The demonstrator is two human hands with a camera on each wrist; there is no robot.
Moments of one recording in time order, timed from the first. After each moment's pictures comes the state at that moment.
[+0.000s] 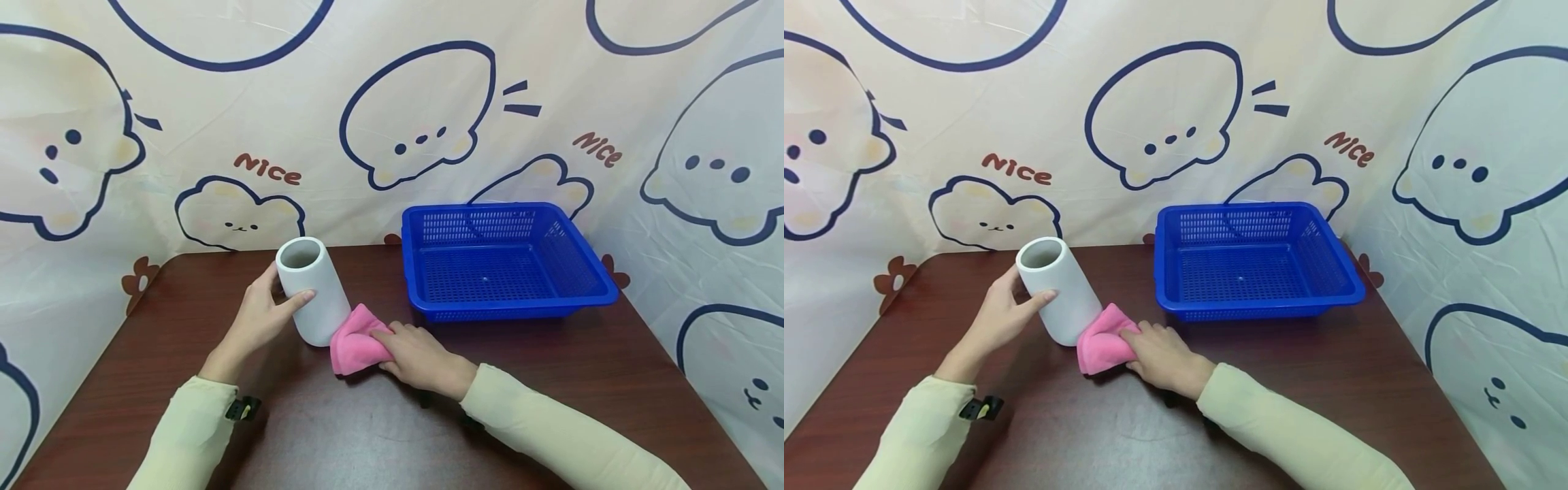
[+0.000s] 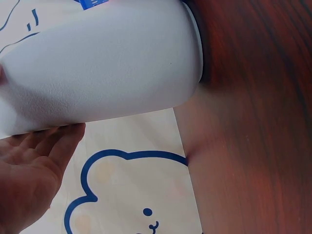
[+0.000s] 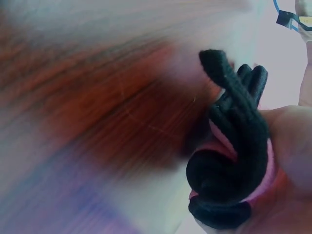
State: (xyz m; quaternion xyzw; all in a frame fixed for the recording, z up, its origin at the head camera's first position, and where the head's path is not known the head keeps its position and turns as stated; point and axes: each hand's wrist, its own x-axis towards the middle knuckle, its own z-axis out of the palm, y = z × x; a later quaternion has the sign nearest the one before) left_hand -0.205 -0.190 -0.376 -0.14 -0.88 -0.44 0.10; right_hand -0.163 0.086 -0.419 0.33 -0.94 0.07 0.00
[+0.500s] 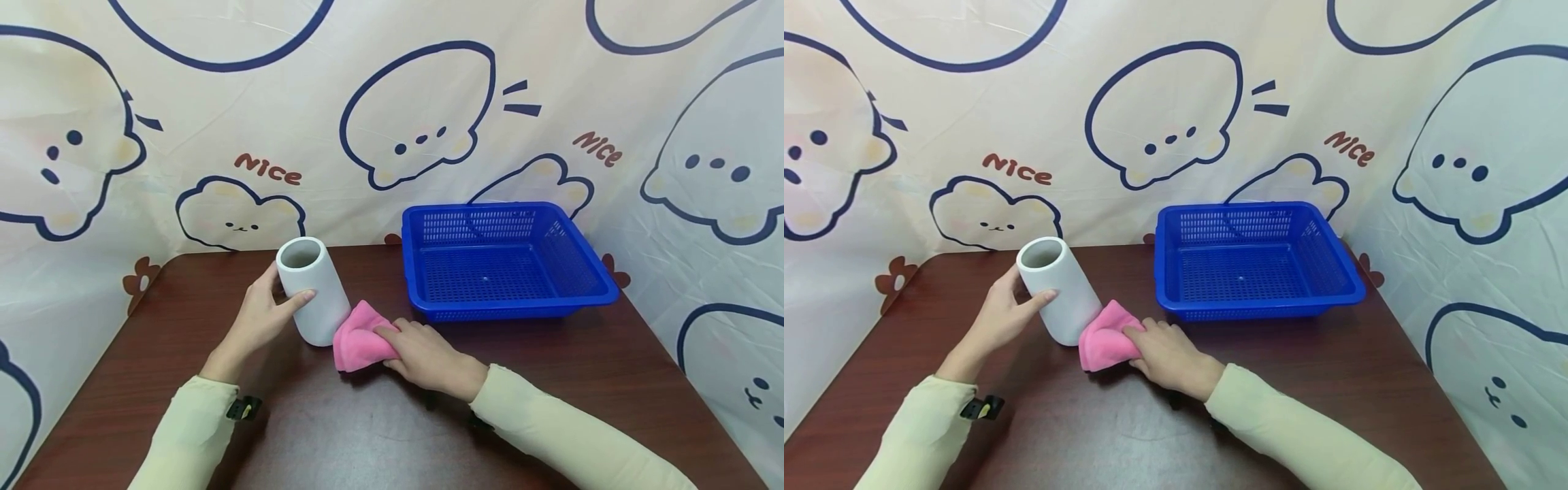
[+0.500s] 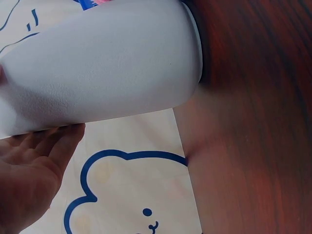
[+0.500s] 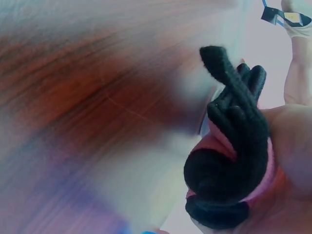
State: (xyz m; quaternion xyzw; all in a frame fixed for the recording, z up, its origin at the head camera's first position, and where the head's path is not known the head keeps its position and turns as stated) left_hand -0.205 -0.189 -0.376 -0.13 -0.88 -0.44 0.10; right_hand -0.156 0.094 -0.408 0.33 -0.94 0.08 0.02
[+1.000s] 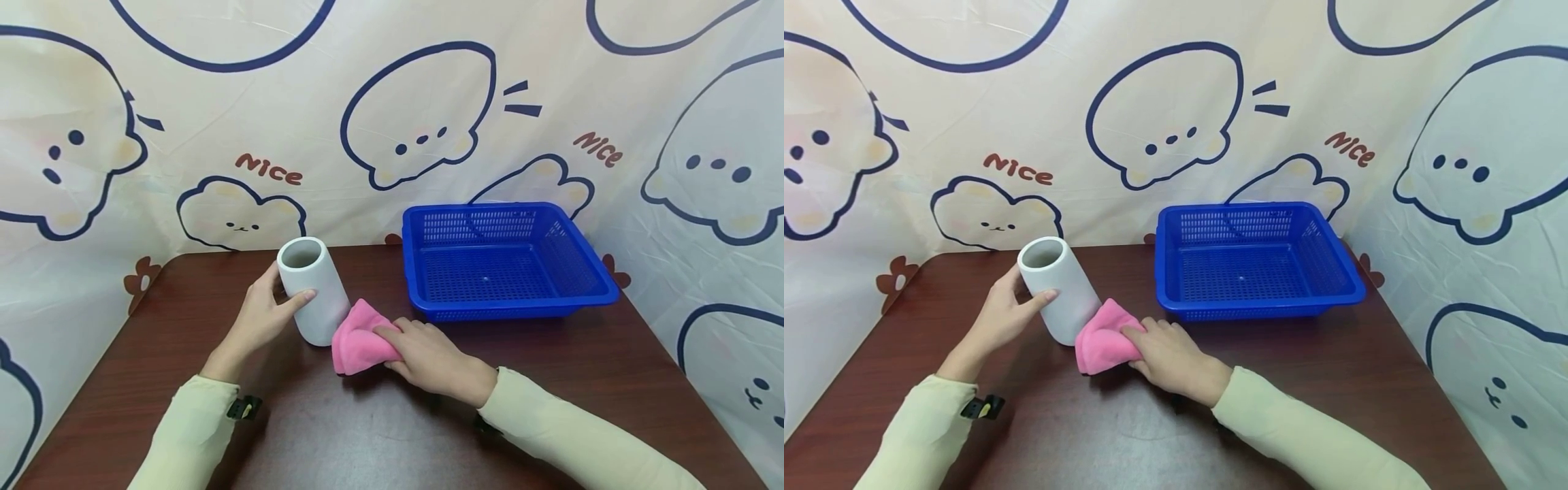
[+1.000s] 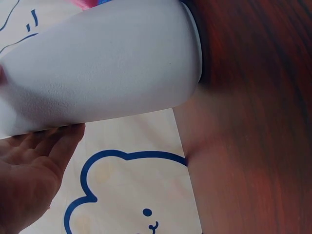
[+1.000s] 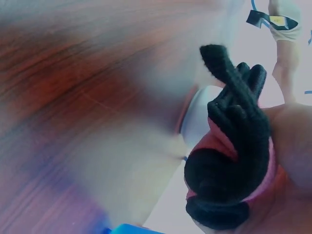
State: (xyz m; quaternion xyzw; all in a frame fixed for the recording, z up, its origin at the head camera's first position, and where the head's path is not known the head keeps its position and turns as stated) left_hand -0.207 -0.190 -0.377 -0.15 -0.88 -0.44 0.11; right_hand -0.147 0.098 -0.394 0.34 -0.94 0.08 0.04
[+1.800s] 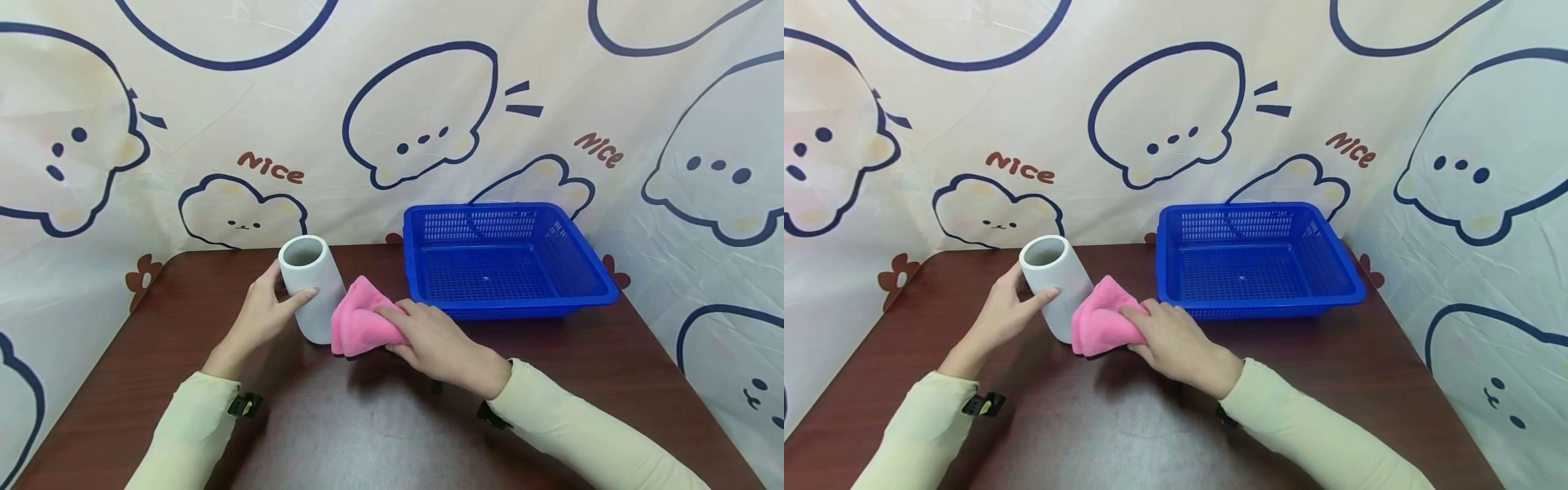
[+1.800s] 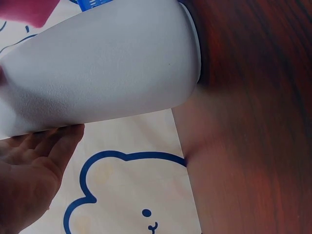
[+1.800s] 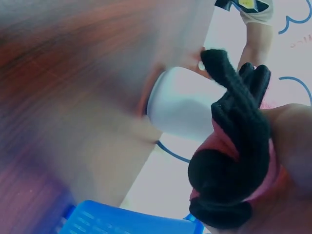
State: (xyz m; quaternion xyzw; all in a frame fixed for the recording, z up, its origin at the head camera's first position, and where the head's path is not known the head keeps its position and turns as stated) left_hand -0.208 -0.191 -0.379 -0.15 -0.87 -0.46 0.10; right_hand -0.148 0.105 -0.365 0.34 -0.93 0.13 0.08
